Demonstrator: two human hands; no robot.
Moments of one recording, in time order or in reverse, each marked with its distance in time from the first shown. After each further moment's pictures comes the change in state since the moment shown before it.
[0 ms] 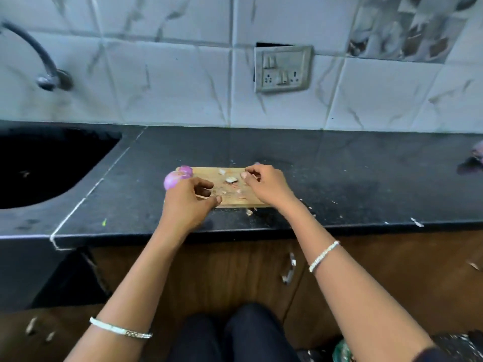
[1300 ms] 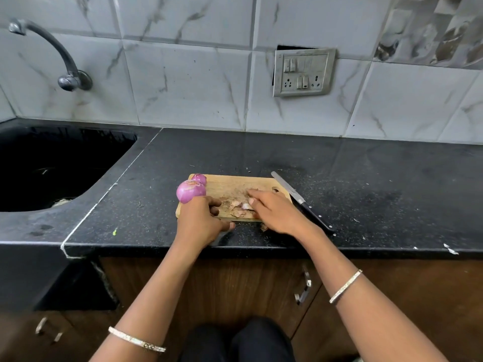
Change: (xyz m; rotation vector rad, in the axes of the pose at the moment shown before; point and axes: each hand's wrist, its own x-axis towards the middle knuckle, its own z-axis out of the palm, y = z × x) left_hand 0.020 -0.015 0.004 0.125 -0.003 -0.131; right_hand 0.007 -0.002 0.022 -0.183 -0.284 -0.153
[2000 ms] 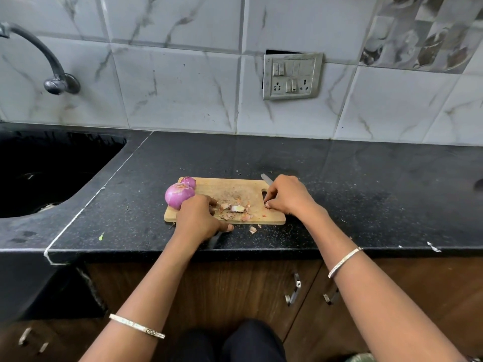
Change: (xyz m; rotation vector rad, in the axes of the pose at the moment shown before) left_hand 0.012 0.017 0.006 0.201 -0.080 0.023; right_hand 0.014 0.031 -0.042 -0.188 0.082 0.273
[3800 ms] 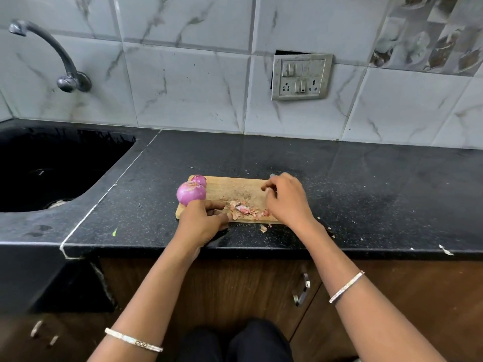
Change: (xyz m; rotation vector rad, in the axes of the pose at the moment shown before) left_hand -0.013 -0.021 0.003 -0.705 -0.033 -0.129; right_hand -0.026 -0.029 0.017 0.170 0.314 -0.083
